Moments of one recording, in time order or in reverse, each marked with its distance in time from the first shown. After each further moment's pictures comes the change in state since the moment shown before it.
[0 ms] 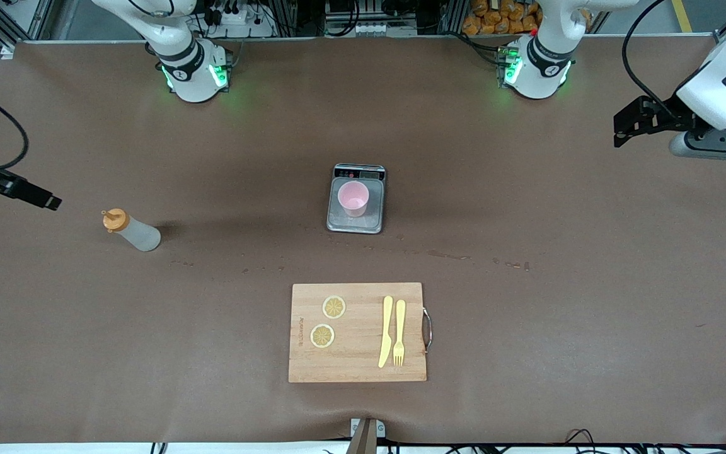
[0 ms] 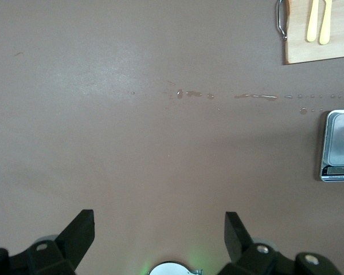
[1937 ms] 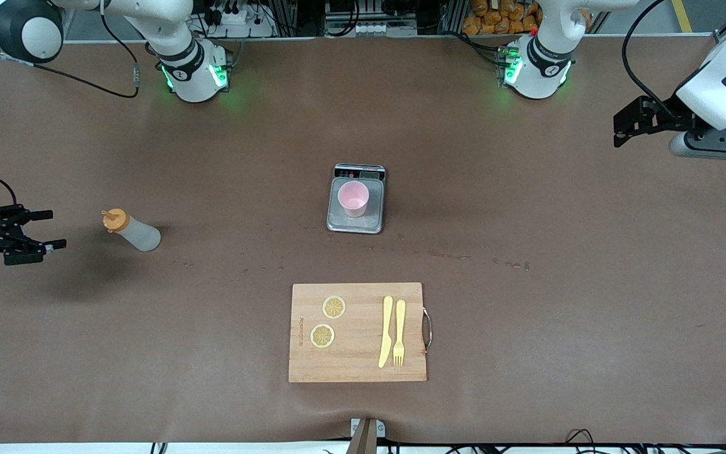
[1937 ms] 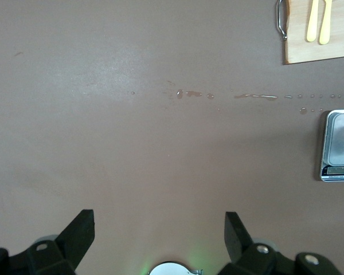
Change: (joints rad) left arm 0.000 0.000 0.000 0.000 0.000 0.000 0.000; right arm -0.266 0.649 -0.176 0.411 0.461 -0.409 0.034
